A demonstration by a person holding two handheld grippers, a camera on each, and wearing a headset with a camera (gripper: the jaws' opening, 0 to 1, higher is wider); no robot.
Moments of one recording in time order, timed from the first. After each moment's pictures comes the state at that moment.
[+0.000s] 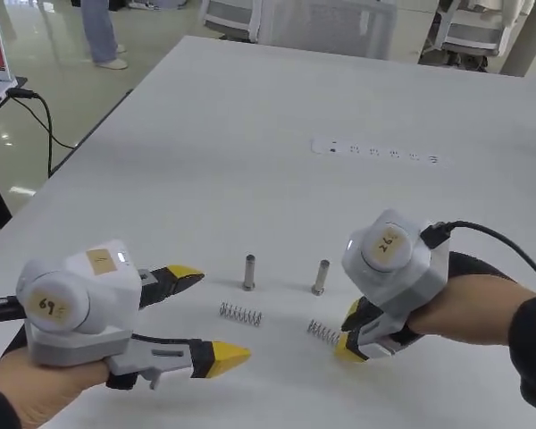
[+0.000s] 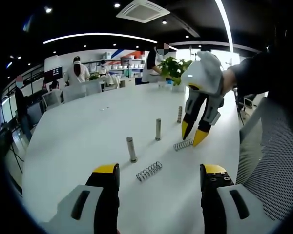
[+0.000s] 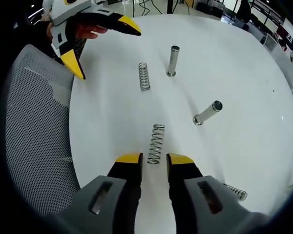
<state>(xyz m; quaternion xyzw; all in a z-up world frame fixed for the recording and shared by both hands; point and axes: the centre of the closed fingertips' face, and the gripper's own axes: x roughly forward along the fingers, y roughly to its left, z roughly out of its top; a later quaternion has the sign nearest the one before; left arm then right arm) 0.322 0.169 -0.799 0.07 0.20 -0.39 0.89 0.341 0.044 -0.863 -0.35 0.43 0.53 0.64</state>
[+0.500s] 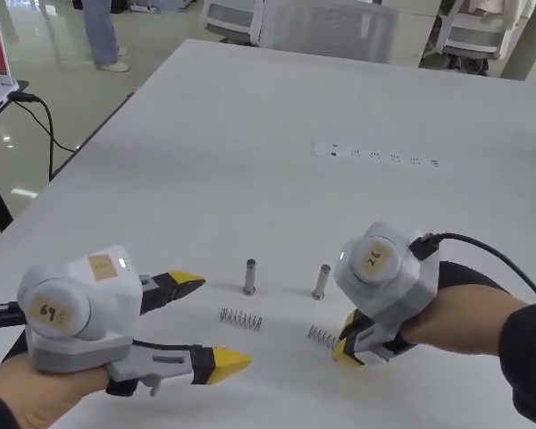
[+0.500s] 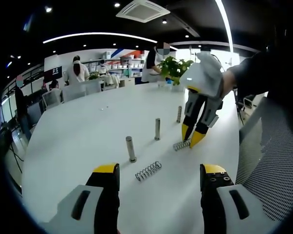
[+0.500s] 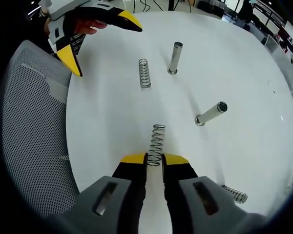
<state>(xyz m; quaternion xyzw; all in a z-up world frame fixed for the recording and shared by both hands) 0.322 0.167 -0.800 0.07 0.20 -0.40 0.89 0.341 0.045 -0.867 -0.37 0.43 0.52 0.64</state>
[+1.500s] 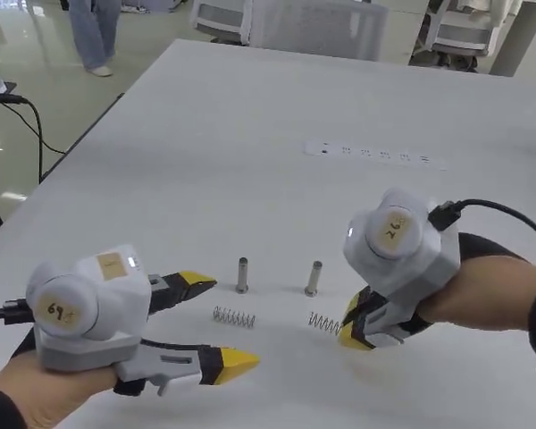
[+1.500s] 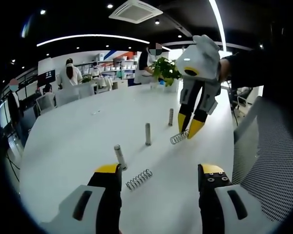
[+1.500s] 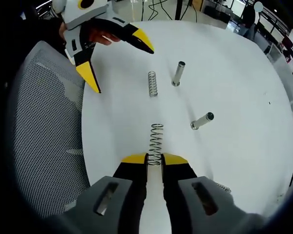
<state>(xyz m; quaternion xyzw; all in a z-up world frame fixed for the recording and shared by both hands) 0.319 0.145 -0.793 0.08 0.19 -0.43 0.88 0.331 0.042 -0.822 -0.38 0.40 0.55 0.62</state>
